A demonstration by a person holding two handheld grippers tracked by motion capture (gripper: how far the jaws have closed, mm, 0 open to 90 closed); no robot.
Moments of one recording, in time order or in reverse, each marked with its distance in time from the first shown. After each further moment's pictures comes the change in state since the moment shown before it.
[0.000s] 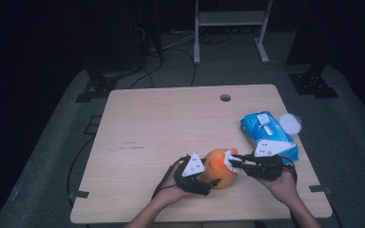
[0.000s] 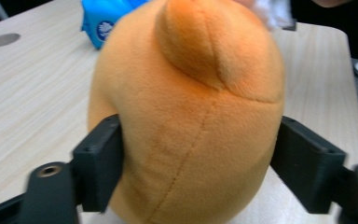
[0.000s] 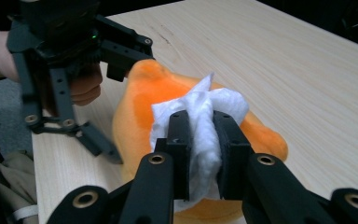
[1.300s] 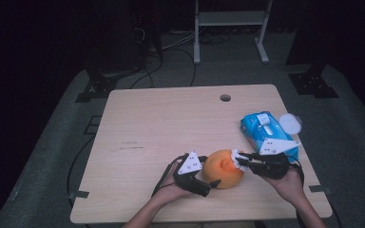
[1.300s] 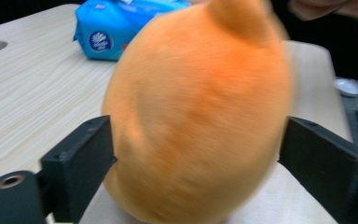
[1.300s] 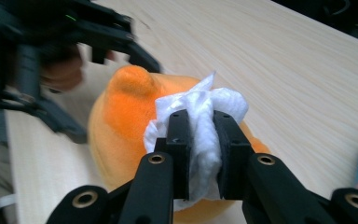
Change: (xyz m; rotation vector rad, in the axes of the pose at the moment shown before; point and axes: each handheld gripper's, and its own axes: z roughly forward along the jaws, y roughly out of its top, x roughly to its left) left arm 0.008 -0.008 0.004 -0.064 -0.063 -0.016; right arm -0.013 -0.008 -0.008 0.038 -0.047 0.009
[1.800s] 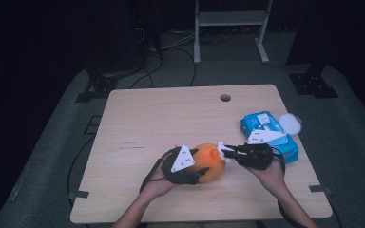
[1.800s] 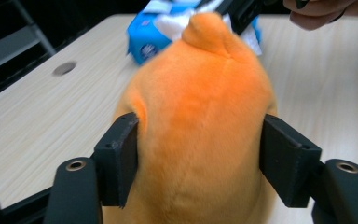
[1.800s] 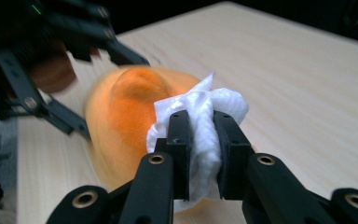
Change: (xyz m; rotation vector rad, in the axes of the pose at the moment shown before) left arm 0.009 0.028 -0.042 0.107 0.161 0.168; right arm -0.008 0.018 0.038 -0.077 0.074 0.092
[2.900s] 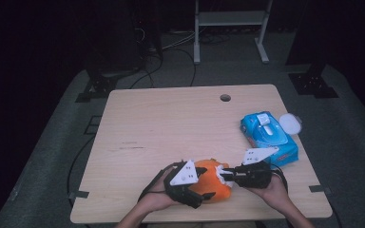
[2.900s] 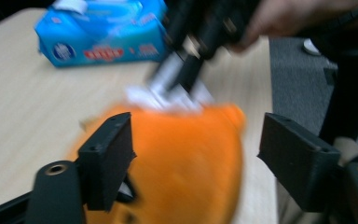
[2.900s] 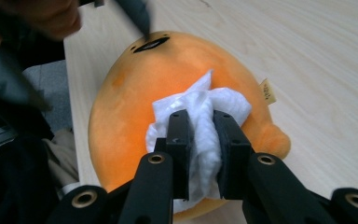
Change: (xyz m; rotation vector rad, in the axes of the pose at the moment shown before) left arm -0.030 0.014 -0.014 -0.032 -0.258 -0.017; right arm 0.030 -0.032 -0.001 0.151 0.129 -0.024
